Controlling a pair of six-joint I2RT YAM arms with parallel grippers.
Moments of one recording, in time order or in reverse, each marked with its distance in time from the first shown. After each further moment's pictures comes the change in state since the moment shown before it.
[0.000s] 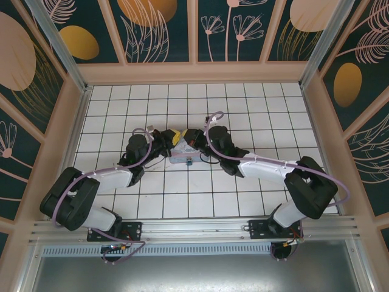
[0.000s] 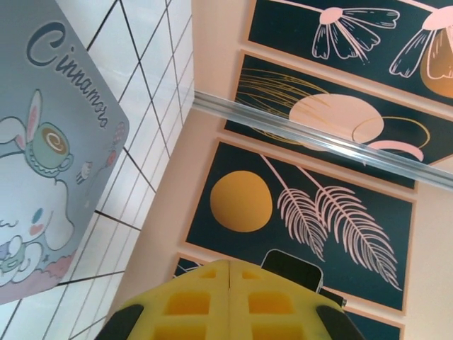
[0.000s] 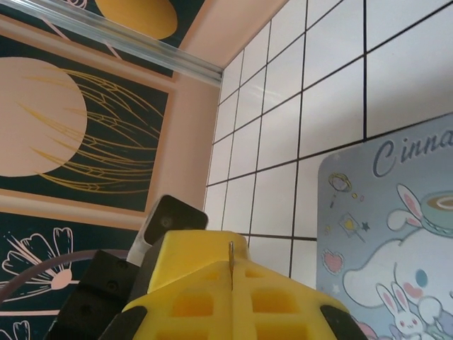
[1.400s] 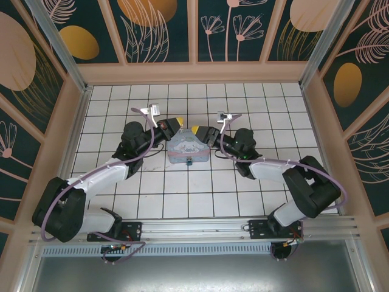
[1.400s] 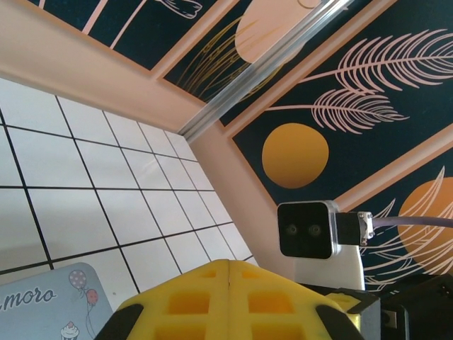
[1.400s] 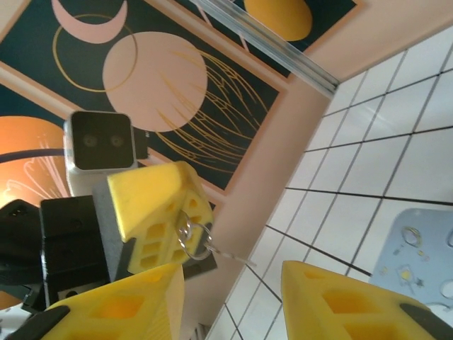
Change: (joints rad) left arm 0.001 -0.103 0.178 -0.146 0.071 0.949; right arm -0.201 0.009 -0.184 0.555 -0.425 -0.105
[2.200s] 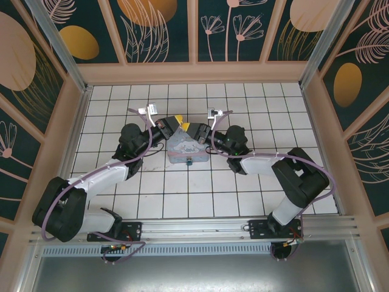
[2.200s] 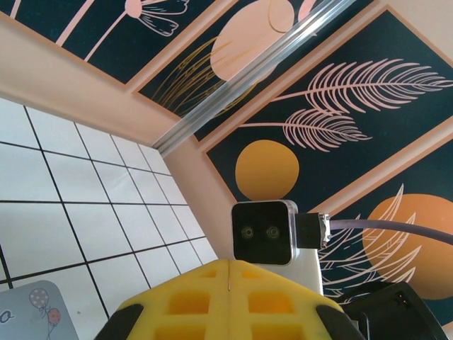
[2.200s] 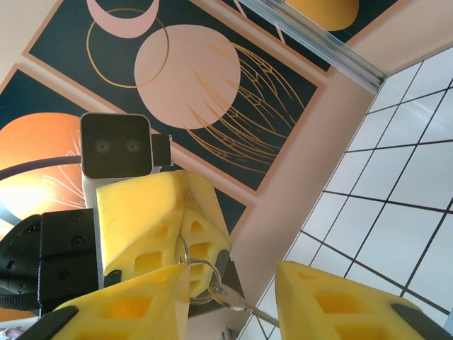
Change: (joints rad) left arm 0.002 0.005 -0.019 0.110 0.013 -0.085; right arm 0.052 0.117 0.101 0.085 -0.007 0.052
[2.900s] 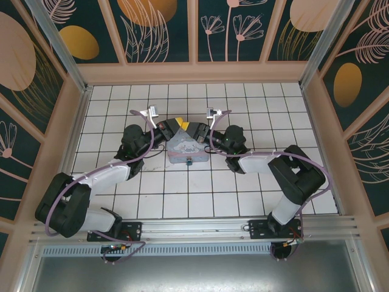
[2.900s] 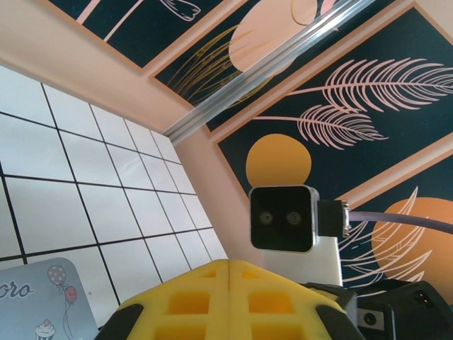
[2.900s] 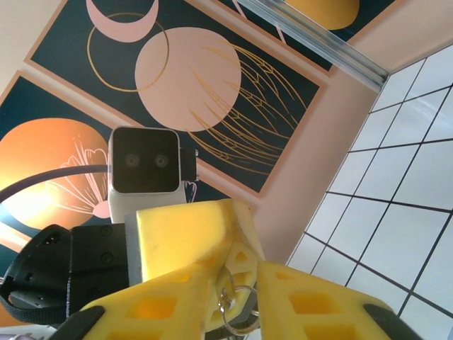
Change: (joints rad) left arm 0.003 0.040 -0.020 0.018 -0.003 -0.034; right arm 0.000 0.043 0.015 0.035 0.000 0.033
